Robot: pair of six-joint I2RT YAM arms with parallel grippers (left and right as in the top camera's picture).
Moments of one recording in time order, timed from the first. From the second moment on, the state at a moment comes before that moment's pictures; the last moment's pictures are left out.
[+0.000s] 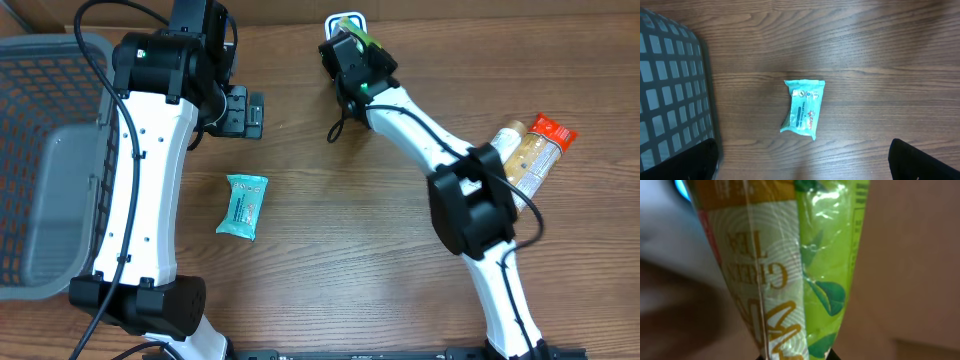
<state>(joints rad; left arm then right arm) -0.16 1.81 2.11 -1.60 -0.10 -0.12 0.52 2.39 2.04 -0.51 0.70 -0.46</state>
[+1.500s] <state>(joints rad) -0.16 1.81 2.11 -1.60 -0.10 -0.12 -0.23 1.95 1.27 -0.72 -0.23 0.63</state>
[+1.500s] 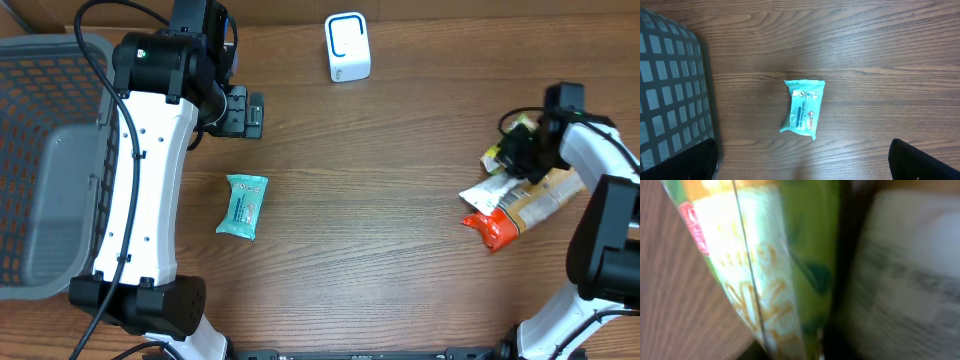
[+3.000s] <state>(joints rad) -0.04 1.70 2.36 -1.68 -0.03 -0.10 0.71 2.00 1.40 -0.36 -0.46 0.61</state>
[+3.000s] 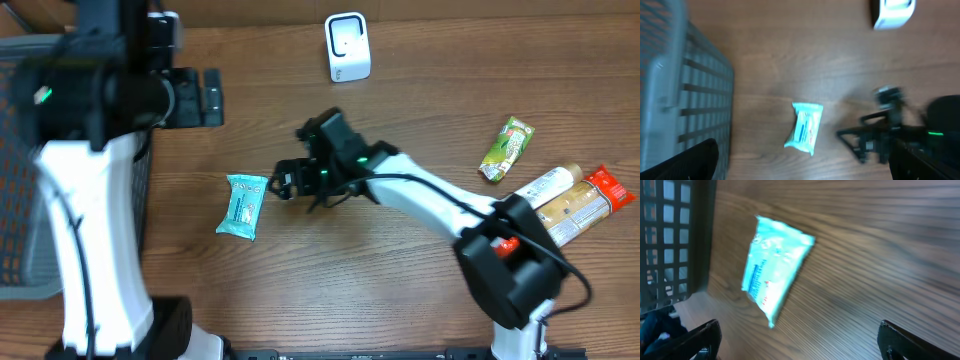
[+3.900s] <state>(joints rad) -0.03 1.62 2.39 -1.68 -0.03 -0.10 0.89 2.25 1.55 -0.22 -0.30 0.77</state>
